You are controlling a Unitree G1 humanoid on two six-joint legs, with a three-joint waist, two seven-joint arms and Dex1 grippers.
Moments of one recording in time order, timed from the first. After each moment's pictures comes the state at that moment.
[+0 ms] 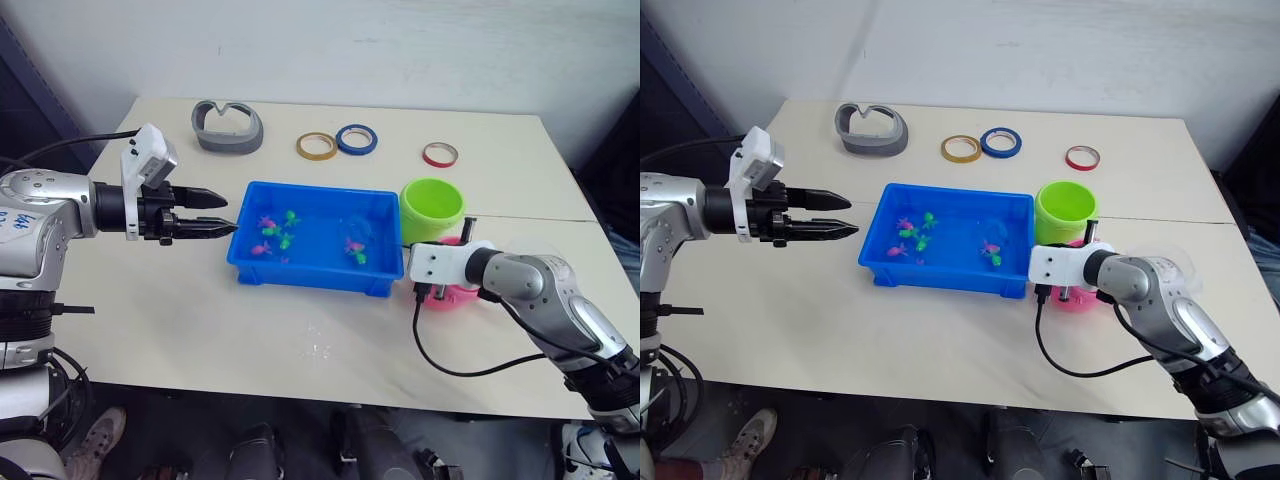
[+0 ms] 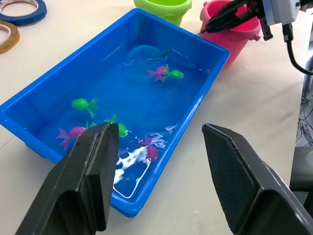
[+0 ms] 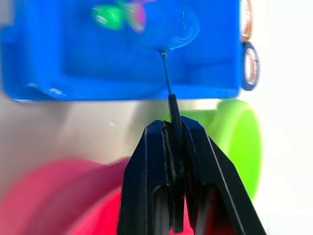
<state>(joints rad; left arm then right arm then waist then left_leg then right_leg) -0.76 0.95 0.04 0.05 -0.43 0.77 -1.16 -0.50 -0.86 0.30 -0.17 -0.36 0.21 0.70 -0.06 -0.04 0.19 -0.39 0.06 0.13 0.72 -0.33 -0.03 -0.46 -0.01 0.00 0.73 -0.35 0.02</state>
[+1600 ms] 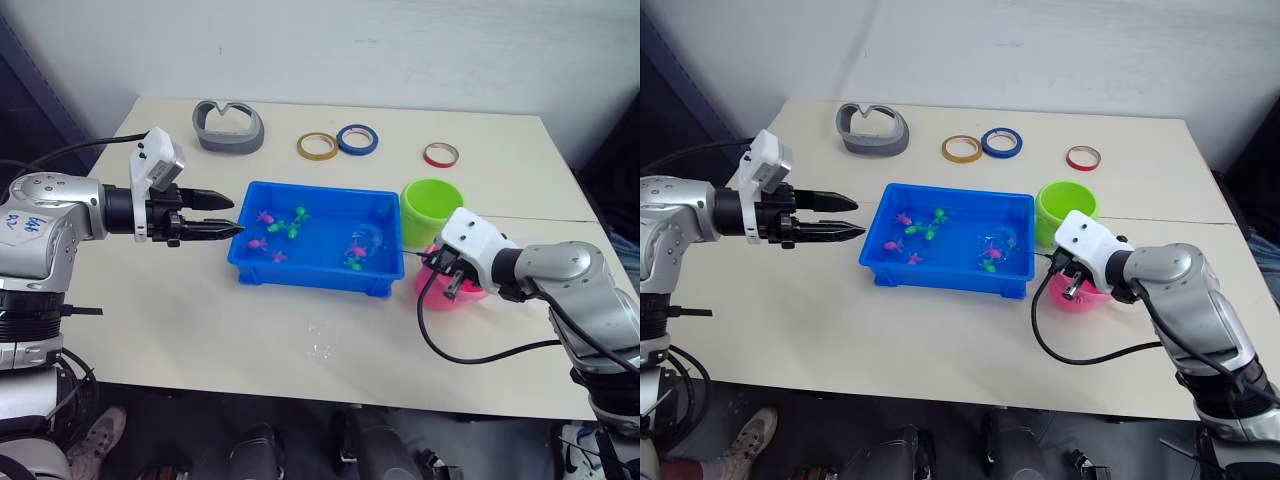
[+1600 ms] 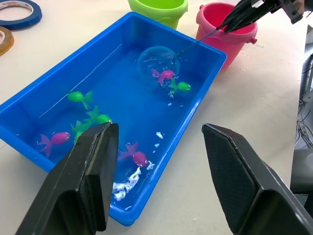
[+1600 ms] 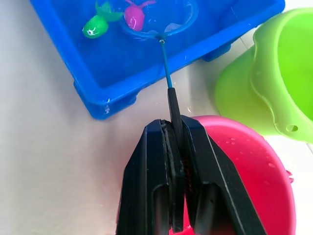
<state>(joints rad) -0.76 0.92 0.03 0.05 -0.43 0.76 -1.15 -0.50 -0.80 0.09 -0.43 0.03 1.02 0.90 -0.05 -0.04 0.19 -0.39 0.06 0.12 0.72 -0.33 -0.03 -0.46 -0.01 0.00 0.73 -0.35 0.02</state>
